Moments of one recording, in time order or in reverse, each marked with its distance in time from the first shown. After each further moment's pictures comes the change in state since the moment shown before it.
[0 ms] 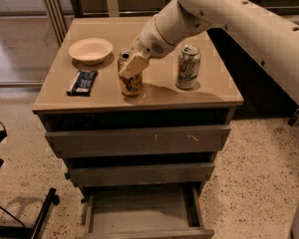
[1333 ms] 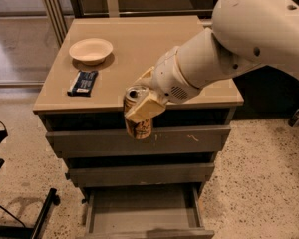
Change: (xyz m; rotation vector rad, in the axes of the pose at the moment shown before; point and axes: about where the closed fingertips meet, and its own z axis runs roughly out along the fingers) arm 0.013 0.150 -0.064 -0.020 -0.010 -0.001
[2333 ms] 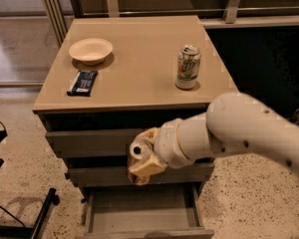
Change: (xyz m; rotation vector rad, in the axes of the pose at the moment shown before) arm 0.085 0.070 0.081 -0.004 -0.050 0.017
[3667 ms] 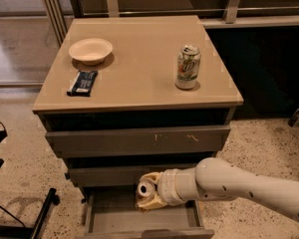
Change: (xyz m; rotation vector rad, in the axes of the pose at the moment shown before) arm 0.158 0.037 0.133 -0.029 -0.036 -0.026
